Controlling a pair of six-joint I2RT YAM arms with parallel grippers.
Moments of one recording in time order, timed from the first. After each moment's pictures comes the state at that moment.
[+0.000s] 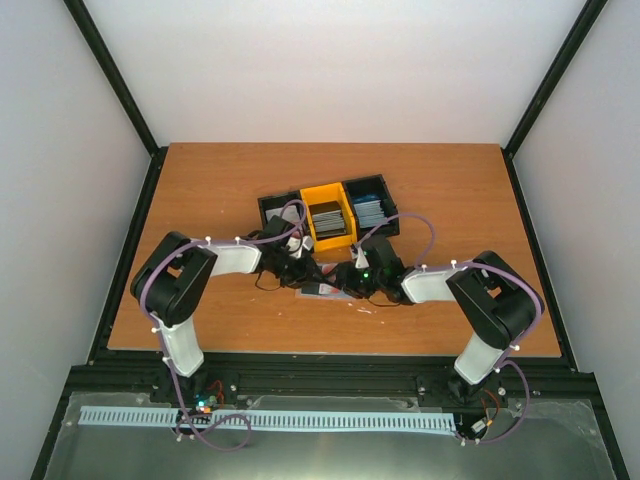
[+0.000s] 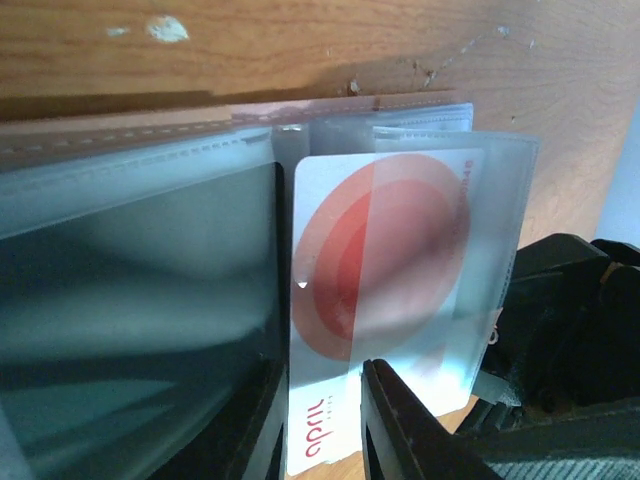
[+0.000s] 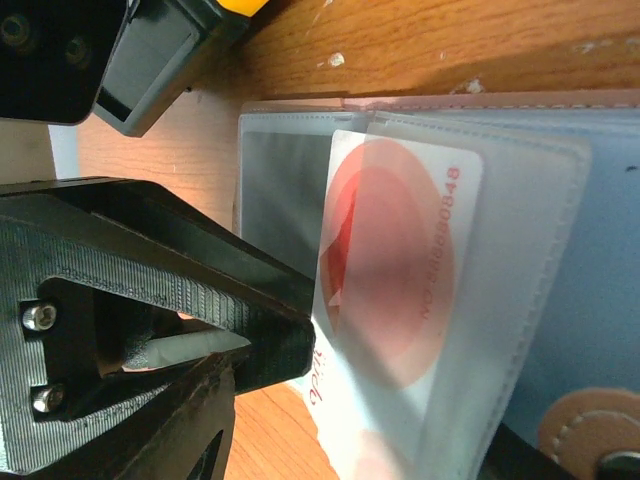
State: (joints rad) left arm -0.55 1.81 0.90 -0.16 0.68 -0.70; right arm 0.65 1.68 0.63 0.30 -0.50 0.93
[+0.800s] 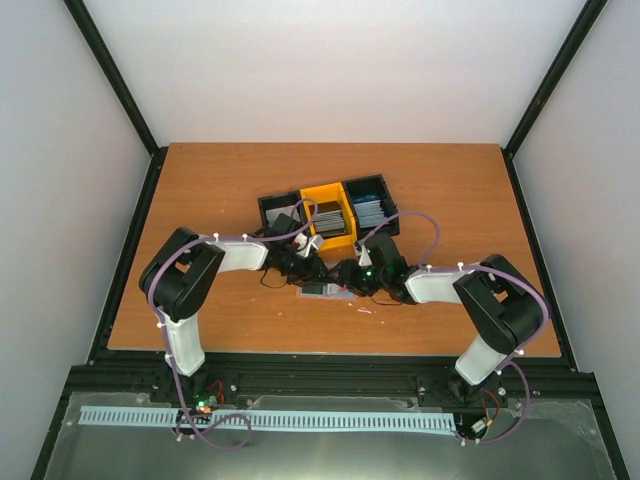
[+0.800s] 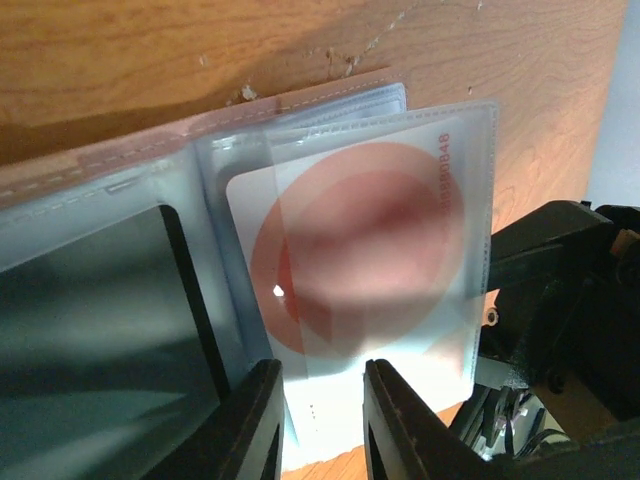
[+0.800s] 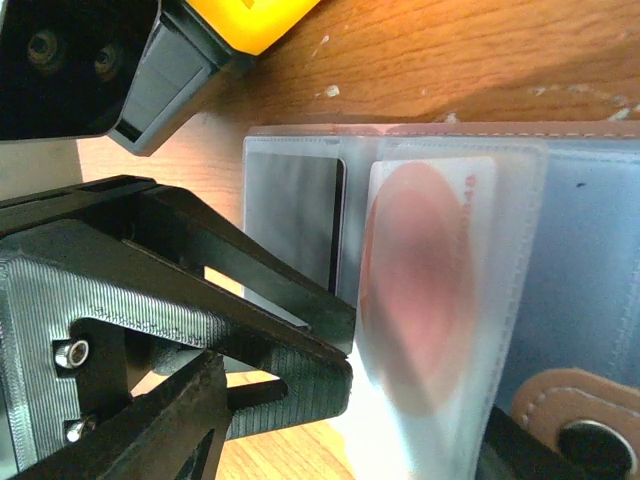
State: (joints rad) left arm -0.57 1.87 0.95 -0.15 0.75 -0.60; right arm 0.63 1.64 0.63 0.28 -0.48 0.92
